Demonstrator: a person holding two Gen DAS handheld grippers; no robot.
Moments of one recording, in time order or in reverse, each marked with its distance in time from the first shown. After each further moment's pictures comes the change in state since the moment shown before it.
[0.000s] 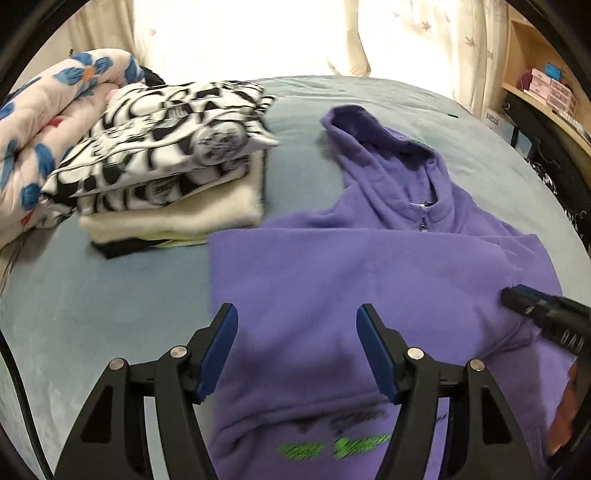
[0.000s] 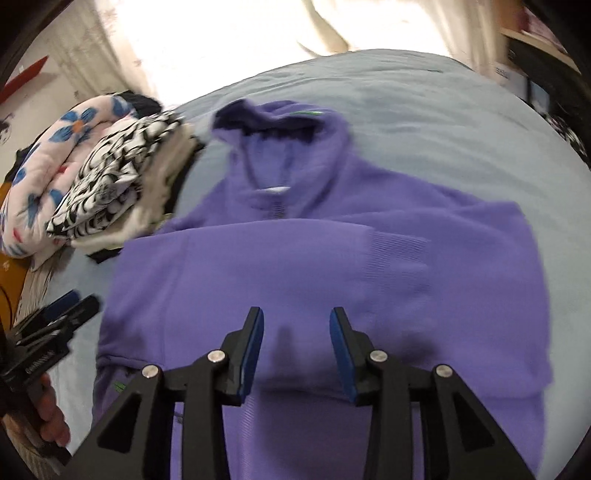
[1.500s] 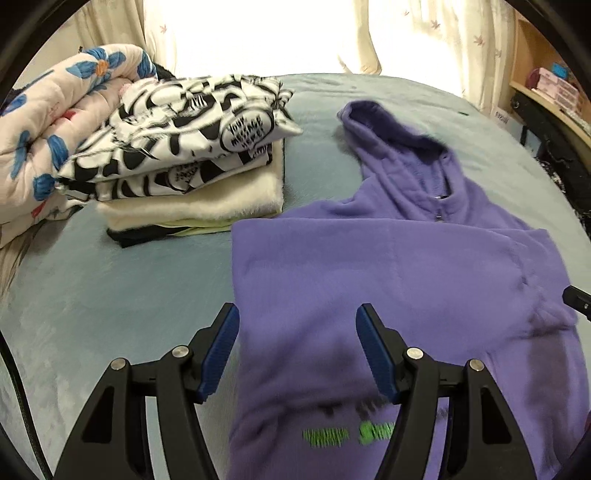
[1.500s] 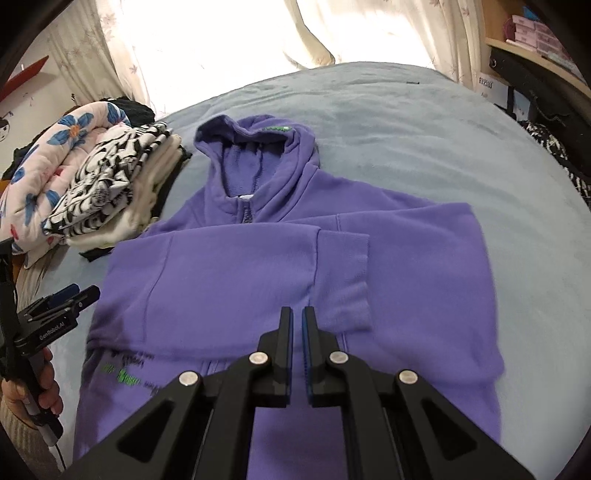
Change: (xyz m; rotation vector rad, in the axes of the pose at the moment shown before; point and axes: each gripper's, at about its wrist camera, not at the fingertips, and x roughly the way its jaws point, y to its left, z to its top) left arm -0.023 0.020 -0.021 -0.005 -0.007 0.046; right arm -0.065 -0.046 -0.028 0.017 -0.041 -0.063
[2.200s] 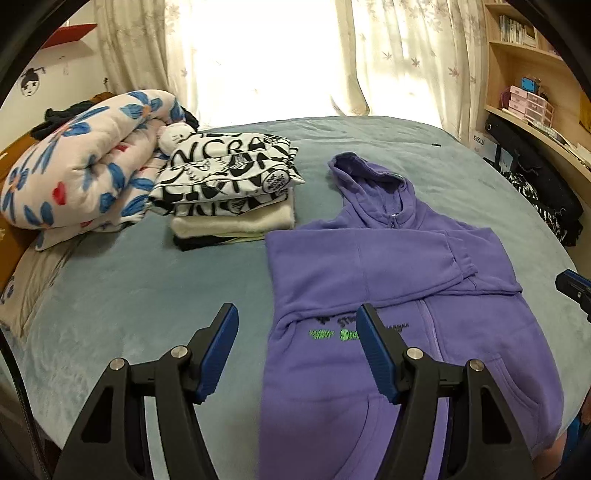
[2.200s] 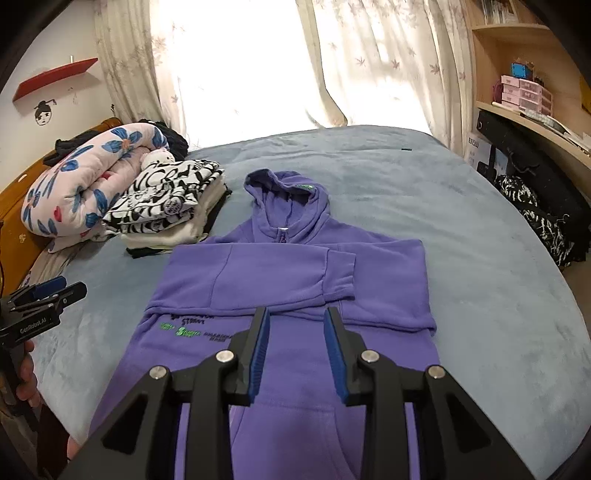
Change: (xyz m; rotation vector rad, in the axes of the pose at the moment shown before) left arm -0.188 0.007 -0.067 0.015 -0.135 0.025; right arm -0.157 0.031 -0.065 -0.098 -0.189 -0.007
